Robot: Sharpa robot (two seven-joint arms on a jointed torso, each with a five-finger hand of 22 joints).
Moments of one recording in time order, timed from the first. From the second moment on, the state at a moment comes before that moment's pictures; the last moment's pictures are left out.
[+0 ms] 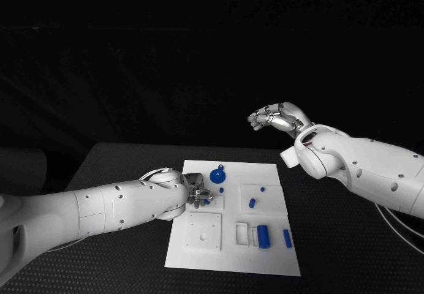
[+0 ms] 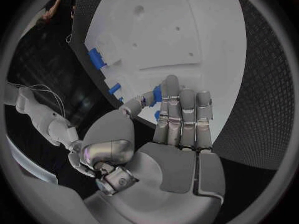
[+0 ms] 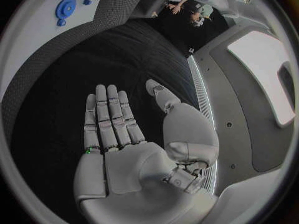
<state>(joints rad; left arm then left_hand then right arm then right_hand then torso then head) 1.21 -0.54 -0.24 1.28 -1.15 -0.13 -0.46 0.73 0.02 0.74 -0.21 0.53 1.15 0.04 0.34 0.76 1.29 -0.02 0.66 0.35 0.95 -0.07 1.31 0.51 0.02 0.78 -0.09 0.94 1.31 1.24 -0.67 0.03 1.25 -0.64 -0.38 0.19 0.87 -0.09 0.49 -0.27 0.32 0.84 0.19 0.32 0.37 1.01 0.14 0.34 0.07 0.85 0.15 0.51 0.42 0.24 0.50 0.26 0.43 1.15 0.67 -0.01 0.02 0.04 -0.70</state>
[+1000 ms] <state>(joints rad) 1.21 -0.54 -0.24 1.28 -1.15 -0.10 -0.46 0.74 0.01 0.74 -0.21 0.52 1.16 0.04 0.33 0.77 1.29 -0.03 0.67 0.36 0.96 -0.08 1.32 0.51 0.02 0.79 -0.09 0.94 1.31 1.24 -0.68 0.03 1.25 -0.64 -0.38 0.19 0.87 -0.10 0.50 -0.27 0.34 0.84 0.19 0.32 0.37 1.02 0.14 0.32 0.07 0.85 0.15 0.51 0.41 0.24 0.50 0.26 0.42 1.15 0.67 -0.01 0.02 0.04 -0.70</state>
